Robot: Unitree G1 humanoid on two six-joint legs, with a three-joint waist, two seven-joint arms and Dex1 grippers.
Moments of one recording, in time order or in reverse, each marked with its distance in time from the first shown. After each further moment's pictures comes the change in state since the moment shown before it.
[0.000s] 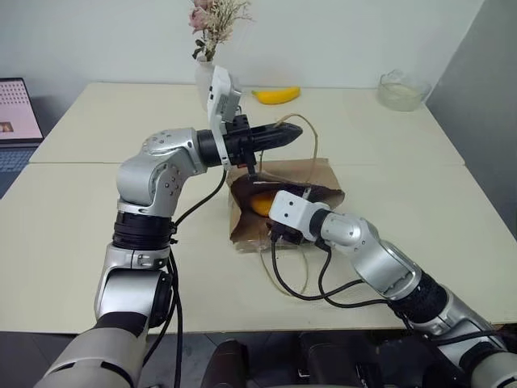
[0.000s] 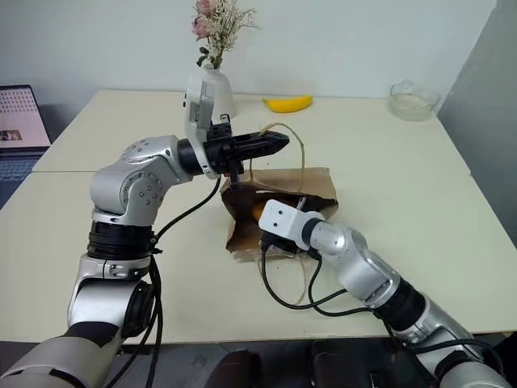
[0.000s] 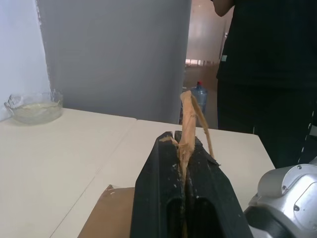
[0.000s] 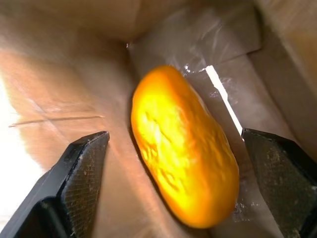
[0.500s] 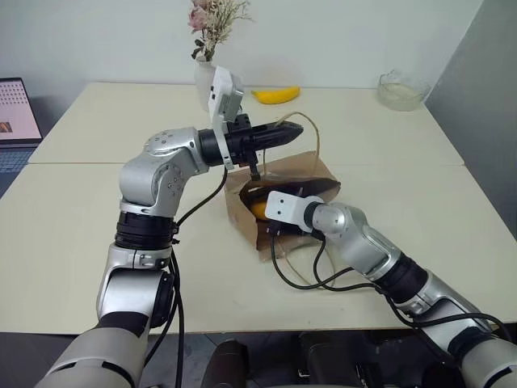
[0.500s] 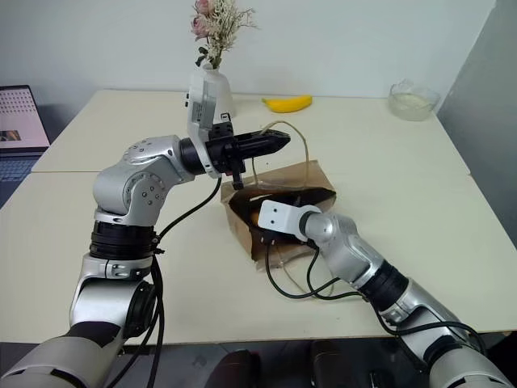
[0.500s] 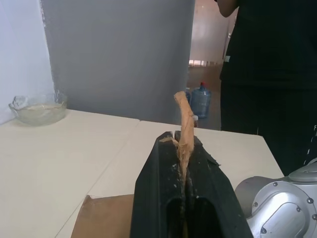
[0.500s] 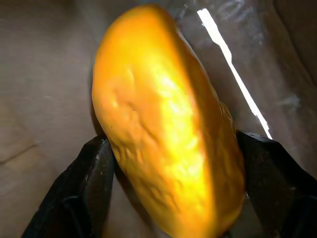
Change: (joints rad) left arm 0.000 -0.002 -0.002 0.001 0.021 -0.032 0.009; right arm -0.074 0.036 0.012 0.208 -0.119 -0.119 0.114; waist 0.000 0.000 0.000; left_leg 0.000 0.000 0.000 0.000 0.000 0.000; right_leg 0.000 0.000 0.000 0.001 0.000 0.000
